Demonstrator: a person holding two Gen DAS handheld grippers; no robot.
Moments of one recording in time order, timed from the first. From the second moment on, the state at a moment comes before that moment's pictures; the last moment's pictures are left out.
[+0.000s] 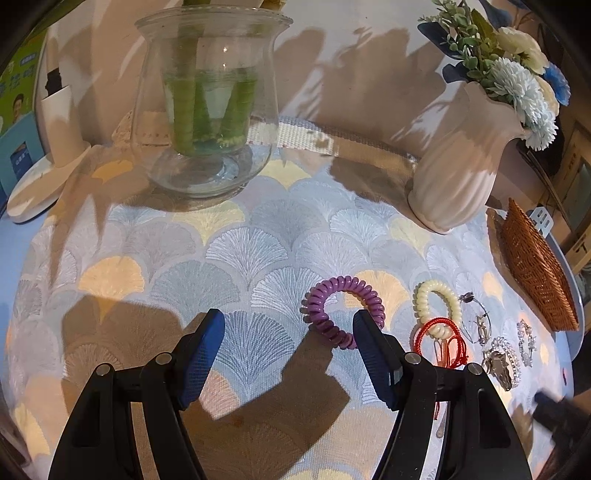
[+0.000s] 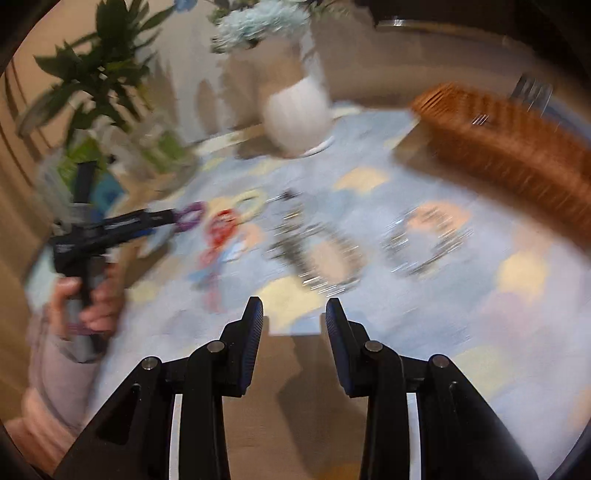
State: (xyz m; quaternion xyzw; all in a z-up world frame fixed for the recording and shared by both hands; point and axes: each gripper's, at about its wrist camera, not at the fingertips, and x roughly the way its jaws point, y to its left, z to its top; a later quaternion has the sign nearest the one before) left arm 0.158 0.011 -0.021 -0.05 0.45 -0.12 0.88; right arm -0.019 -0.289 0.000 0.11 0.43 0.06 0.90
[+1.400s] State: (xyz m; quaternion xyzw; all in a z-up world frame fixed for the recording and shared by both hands) left arm 0.148 -0.027 -0.014 0.02 0.42 -0.18 0.89; right arm 0.009 -0.243 0.028 0.05 0.43 0.20 0.88
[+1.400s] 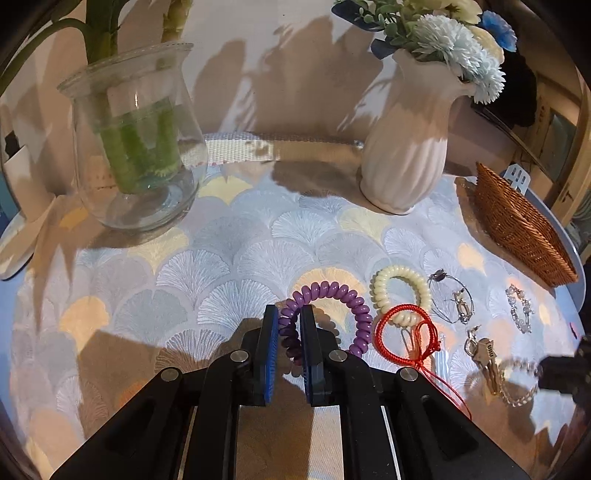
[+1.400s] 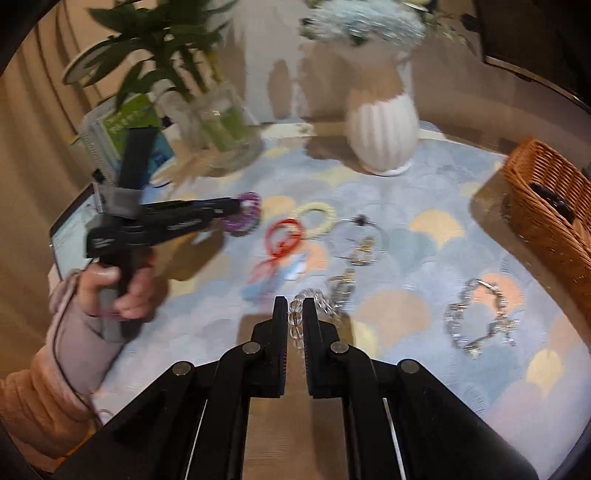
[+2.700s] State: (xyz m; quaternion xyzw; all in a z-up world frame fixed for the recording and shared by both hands) left arm 0.146 -0.028 -0.015 0.02 0.41 -0.19 0.89; right arm -0.024 -0.203 -0.017 -0.08 0.46 0.10 0.88
